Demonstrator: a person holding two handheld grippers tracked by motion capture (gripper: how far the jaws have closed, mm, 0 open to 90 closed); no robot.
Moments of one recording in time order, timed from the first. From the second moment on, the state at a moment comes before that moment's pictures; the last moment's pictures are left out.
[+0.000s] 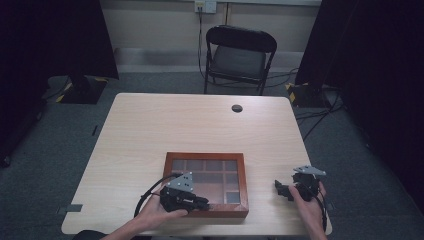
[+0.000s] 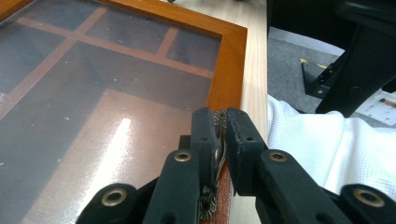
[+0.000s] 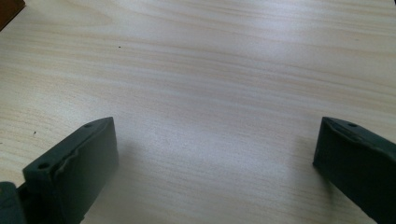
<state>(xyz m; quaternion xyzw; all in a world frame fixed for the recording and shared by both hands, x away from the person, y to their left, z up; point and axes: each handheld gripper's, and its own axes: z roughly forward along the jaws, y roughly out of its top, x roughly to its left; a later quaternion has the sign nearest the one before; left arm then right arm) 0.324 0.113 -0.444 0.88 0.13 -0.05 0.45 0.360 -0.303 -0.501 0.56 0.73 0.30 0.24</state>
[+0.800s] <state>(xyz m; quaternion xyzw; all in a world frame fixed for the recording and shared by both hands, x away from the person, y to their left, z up) 0.332 0.108 -0.429 0.88 0.14 -0.07 0.45 0.354 -0.287 -0.487 0.51 0.77 0.36 0.16</state>
